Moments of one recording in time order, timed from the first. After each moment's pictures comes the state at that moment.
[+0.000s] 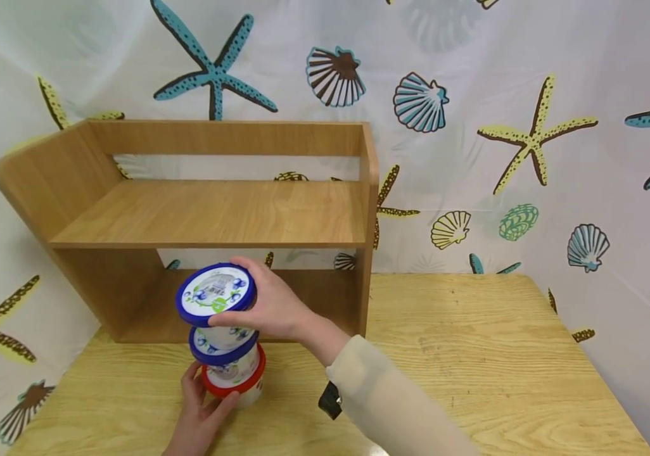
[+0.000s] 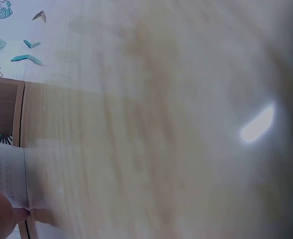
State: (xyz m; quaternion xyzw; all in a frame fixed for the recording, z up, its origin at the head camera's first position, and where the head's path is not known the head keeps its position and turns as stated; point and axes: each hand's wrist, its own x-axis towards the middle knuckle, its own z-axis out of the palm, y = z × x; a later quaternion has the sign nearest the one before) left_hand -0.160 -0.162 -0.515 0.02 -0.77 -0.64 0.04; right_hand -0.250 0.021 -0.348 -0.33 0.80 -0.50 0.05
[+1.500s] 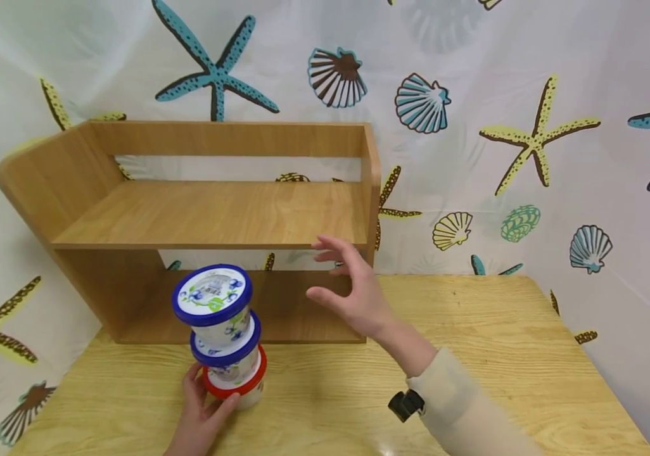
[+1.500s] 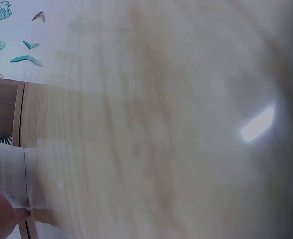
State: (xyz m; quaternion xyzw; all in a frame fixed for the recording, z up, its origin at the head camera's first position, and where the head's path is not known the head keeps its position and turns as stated) left_hand -0.159 -0.162 -0.513 0.01 -0.76 -0.64 0.05; right_hand -0.239 0.121 -0.337 -0.39 0.71 -0.56 -0.18
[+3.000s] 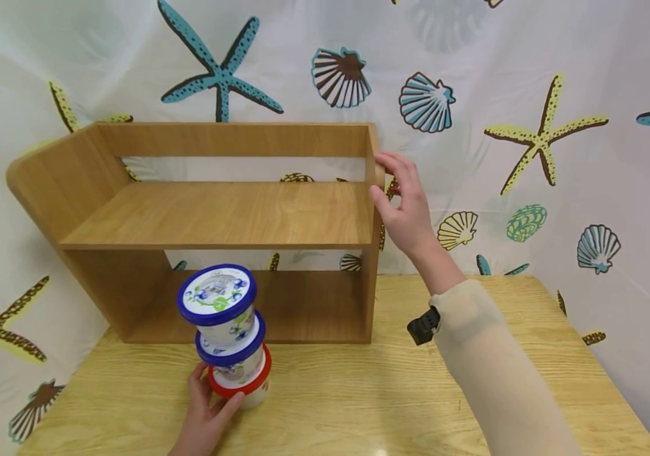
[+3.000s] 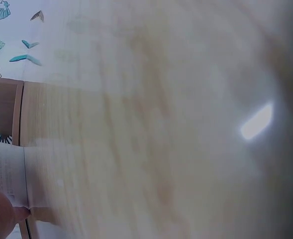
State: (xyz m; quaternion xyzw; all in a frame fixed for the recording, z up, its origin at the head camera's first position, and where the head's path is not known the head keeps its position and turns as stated) left_hand -0.160 -0.163 -0.517 0.01 -0.77 -0.64 0.05; right_hand -0.312 0.171 -0.272 -0.30 0.75 -0.49 -0.33
